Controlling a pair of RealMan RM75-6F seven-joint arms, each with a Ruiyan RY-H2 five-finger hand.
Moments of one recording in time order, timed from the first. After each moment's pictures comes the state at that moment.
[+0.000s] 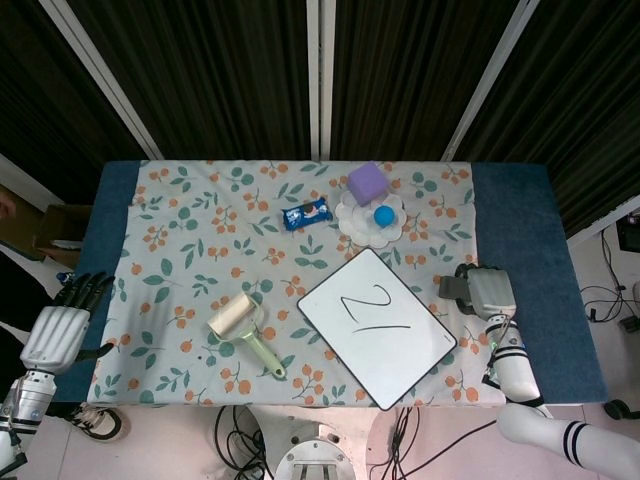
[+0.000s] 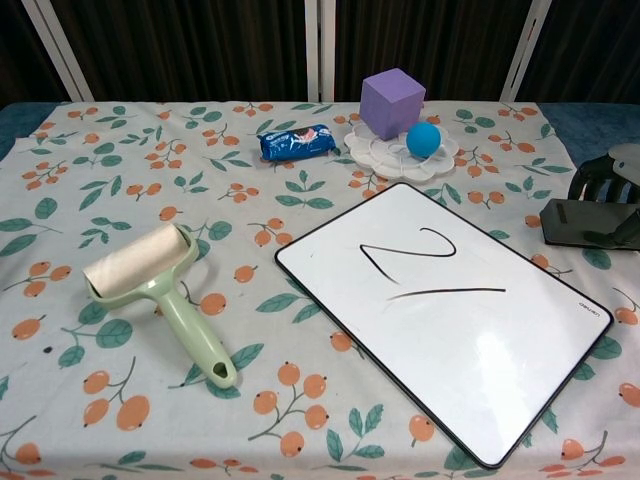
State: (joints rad) left arm -0.17 -1.15 0.01 -1.54 1.53 1.37 0.06; right arm 0.50 -1.49 0.15 -1.44 -0.93 1.07 -0.45
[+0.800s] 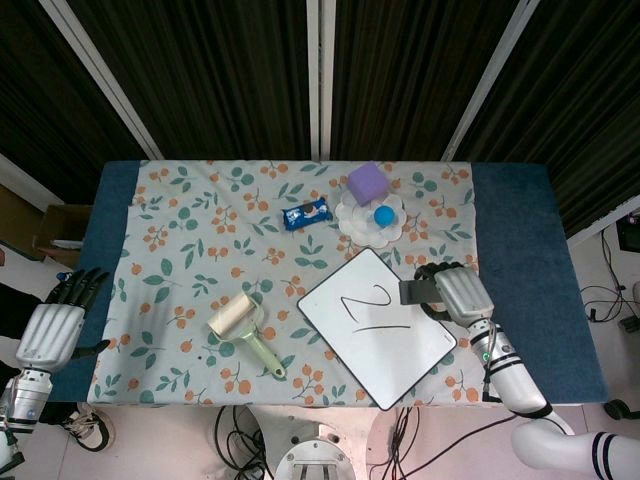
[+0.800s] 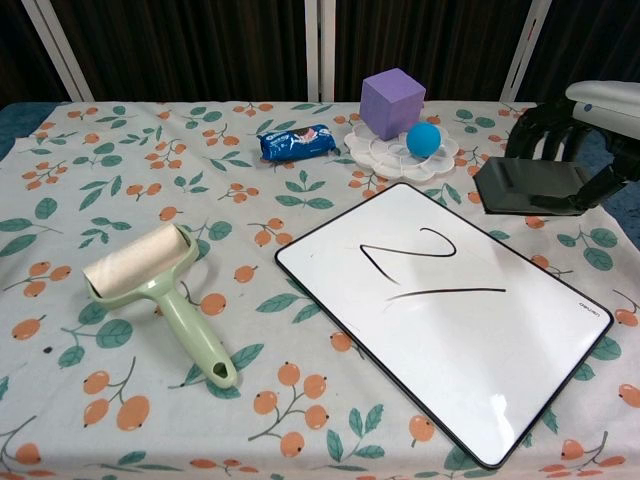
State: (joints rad) left arm -0.16 -1.13 0.01 -1.56 1.52 1.38 0.07; right arm 0.52 -1.31 0.13 -1.77 -1.23 1.05 -0.32
